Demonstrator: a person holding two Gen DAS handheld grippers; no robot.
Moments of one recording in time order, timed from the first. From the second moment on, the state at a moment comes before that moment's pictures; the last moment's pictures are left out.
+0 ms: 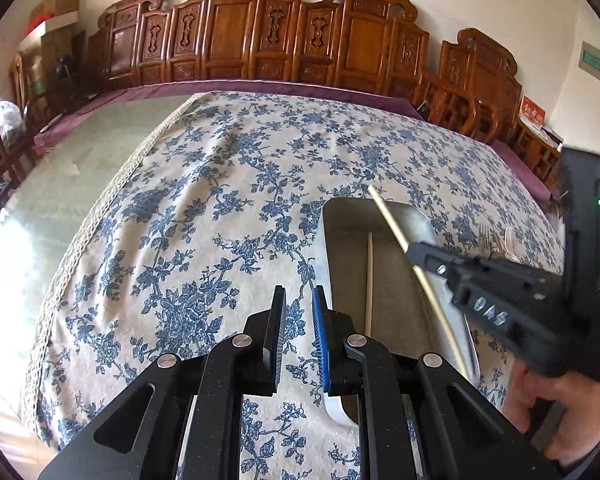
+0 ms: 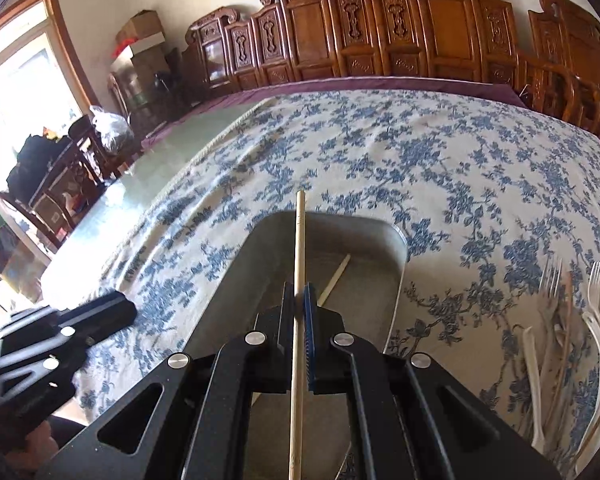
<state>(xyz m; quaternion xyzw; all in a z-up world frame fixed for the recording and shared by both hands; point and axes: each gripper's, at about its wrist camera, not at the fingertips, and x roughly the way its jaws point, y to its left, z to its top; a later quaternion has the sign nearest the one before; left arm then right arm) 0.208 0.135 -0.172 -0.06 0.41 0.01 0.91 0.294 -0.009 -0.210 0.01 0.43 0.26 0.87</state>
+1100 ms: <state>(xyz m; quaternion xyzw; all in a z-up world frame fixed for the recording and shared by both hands) 0.200 0.032 -0.153 -0.03 0.39 -0.08 0.92 0.243 -0.233 -0.172 -0.02 0.38 0.12 0.92</state>
